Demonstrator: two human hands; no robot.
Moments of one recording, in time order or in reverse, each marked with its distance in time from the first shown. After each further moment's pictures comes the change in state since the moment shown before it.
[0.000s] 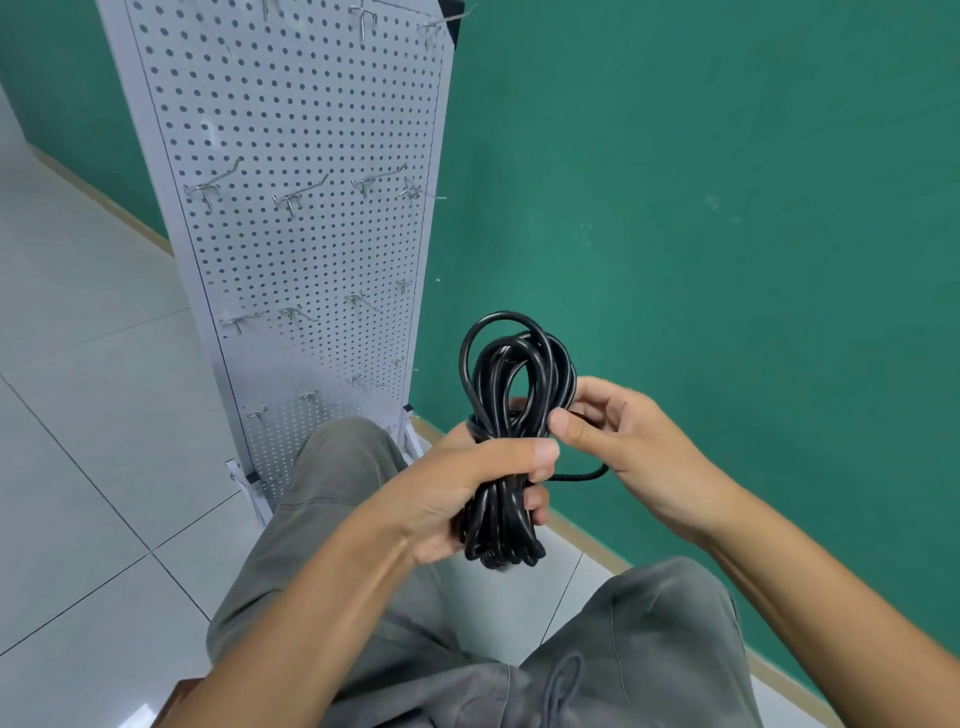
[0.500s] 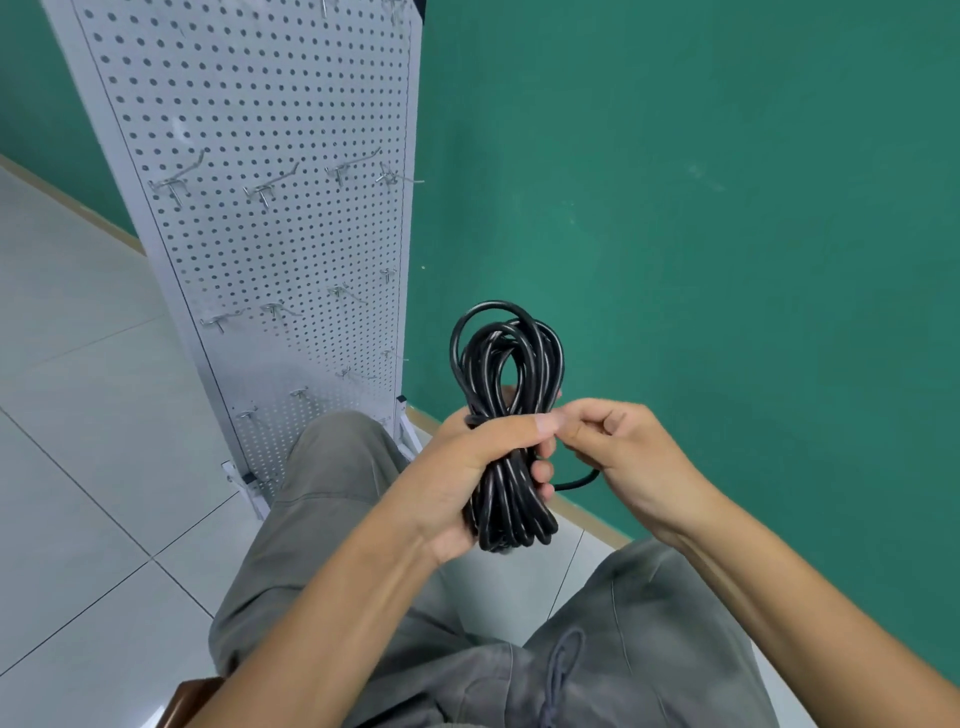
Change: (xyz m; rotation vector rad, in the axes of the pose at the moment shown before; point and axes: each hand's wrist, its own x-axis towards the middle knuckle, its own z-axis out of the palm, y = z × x) left_hand 0.006 -0.011 0.014 -0.050 0.194 -0.007; right_hand -0.015 0.027 0.005 0.046 0.133 0.083
